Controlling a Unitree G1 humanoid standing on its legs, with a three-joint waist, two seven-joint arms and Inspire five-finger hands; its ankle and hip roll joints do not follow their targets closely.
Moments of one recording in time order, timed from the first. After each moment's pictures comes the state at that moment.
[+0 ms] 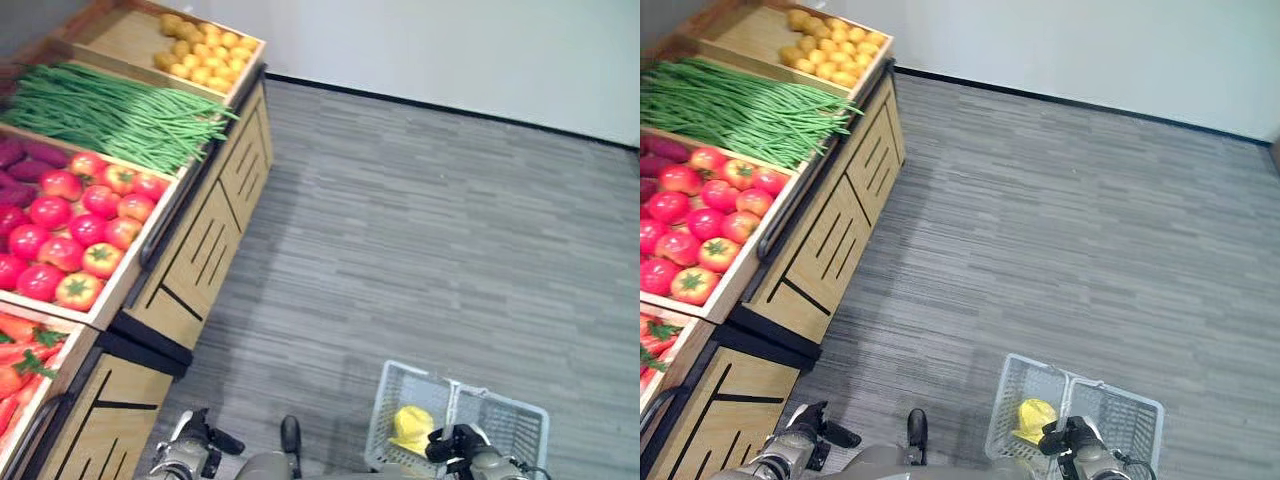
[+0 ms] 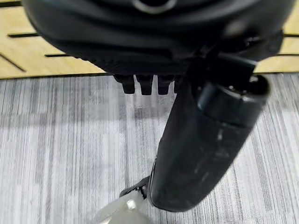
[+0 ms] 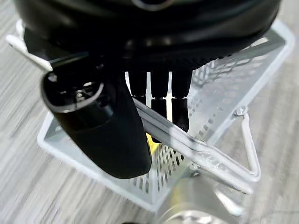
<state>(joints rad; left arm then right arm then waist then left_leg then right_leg) -0.13 0.28 -0.16 1.30 0.04 0.06 0.13 -0.07 -0.26 0.21 1.25 0.01 0.04 -0.09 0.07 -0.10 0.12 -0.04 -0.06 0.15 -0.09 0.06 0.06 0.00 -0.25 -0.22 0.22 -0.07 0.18</state>
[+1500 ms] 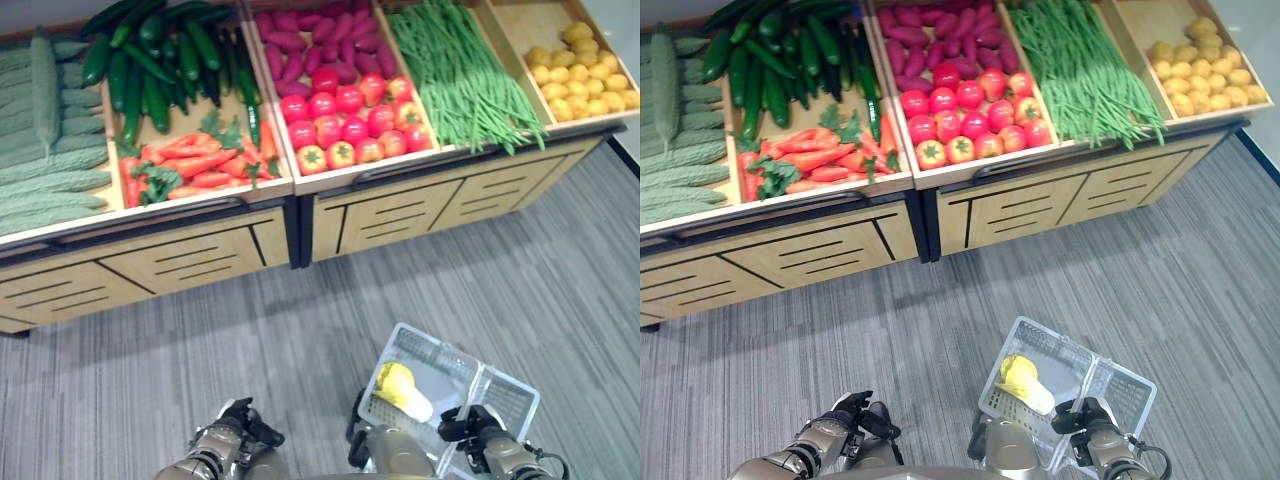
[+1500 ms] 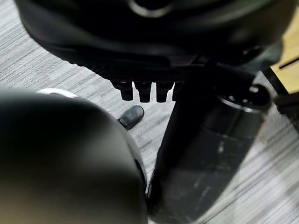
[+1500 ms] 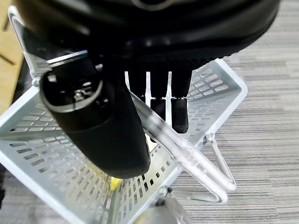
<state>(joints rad) -0.18 0.18 -0.25 1.26 0.00 0.07 0.11 -0.10 -0.34 0.18 1.25 0.03 0.00 -0.08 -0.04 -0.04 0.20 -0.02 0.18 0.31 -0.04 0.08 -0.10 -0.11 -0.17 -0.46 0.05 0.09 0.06</state>
